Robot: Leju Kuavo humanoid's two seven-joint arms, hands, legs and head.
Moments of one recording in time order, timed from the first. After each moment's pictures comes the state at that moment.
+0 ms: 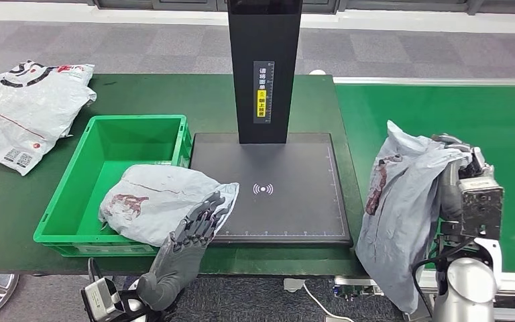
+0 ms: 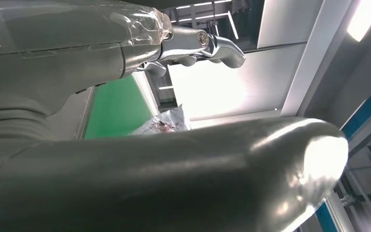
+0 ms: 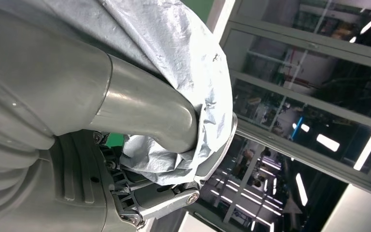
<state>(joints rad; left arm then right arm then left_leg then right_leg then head) 0.07 -0.17 -0.20 -1.63 -0.02 -0.51 -0.66 -0.14 0.07 -0.19 -1.61 0.37 0.06 -0.35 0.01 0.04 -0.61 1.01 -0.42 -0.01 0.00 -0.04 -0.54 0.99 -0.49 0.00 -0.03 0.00</state>
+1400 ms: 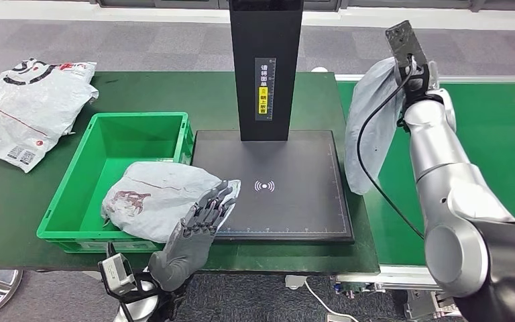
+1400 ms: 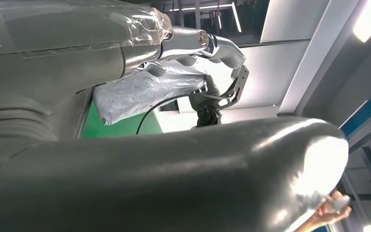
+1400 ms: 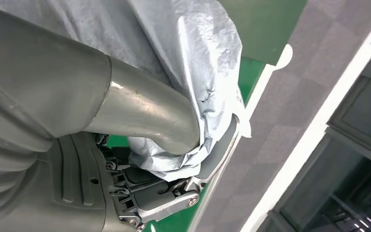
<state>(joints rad) -0.04 -0.17 -0.21 -1.47 0.05 -0.52 -0.70 -1.14 0.01 -0.02 -0.34 0.70 -0.12 0.04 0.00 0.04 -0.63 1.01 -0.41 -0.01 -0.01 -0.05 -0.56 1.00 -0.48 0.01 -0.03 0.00</state>
